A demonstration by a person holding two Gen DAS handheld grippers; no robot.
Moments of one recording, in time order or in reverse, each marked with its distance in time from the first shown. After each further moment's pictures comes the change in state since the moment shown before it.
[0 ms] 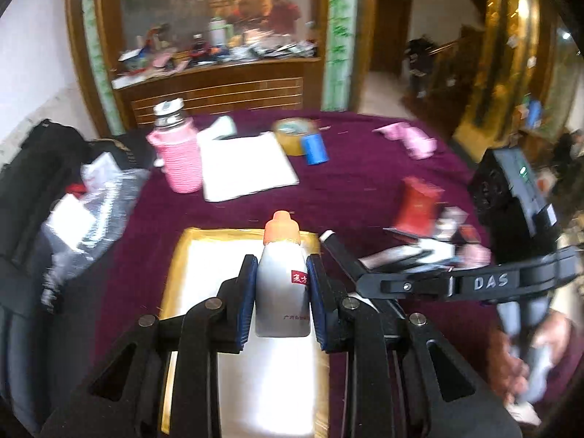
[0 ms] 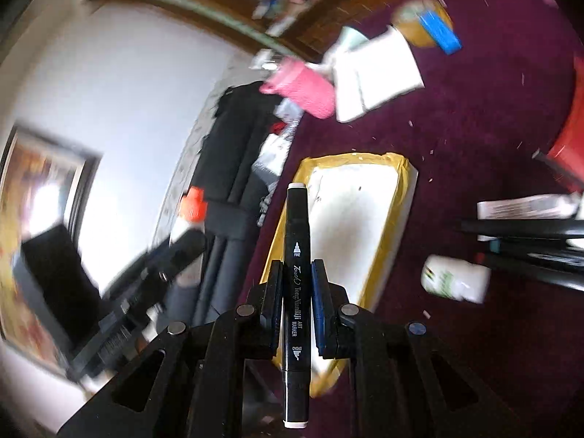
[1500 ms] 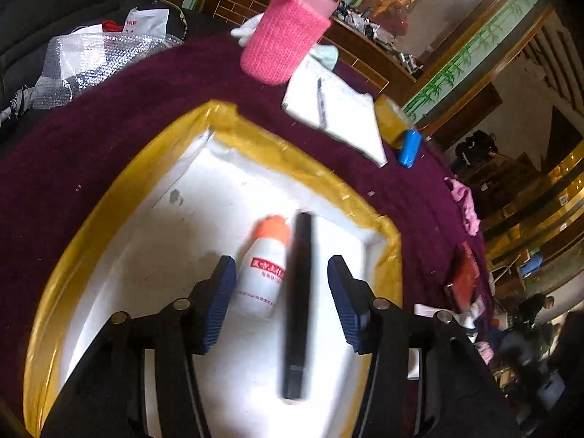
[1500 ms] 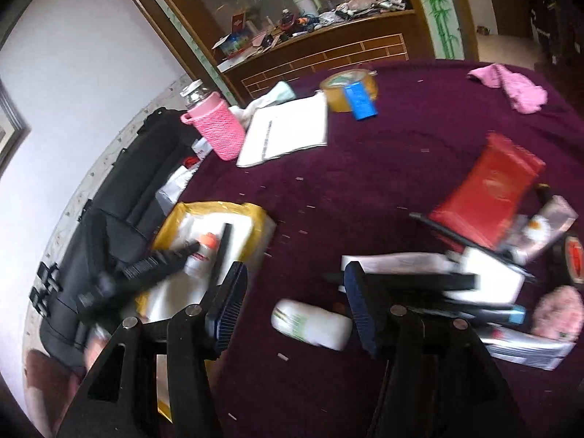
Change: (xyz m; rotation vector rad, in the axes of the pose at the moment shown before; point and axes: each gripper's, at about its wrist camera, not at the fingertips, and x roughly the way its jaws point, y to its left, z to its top) left arm 0.113 0.092 -0.082 -0.616 0.080 -0.147; right arm -0.040 -0.029 -0.018 -0.244 -0.232 -0.454
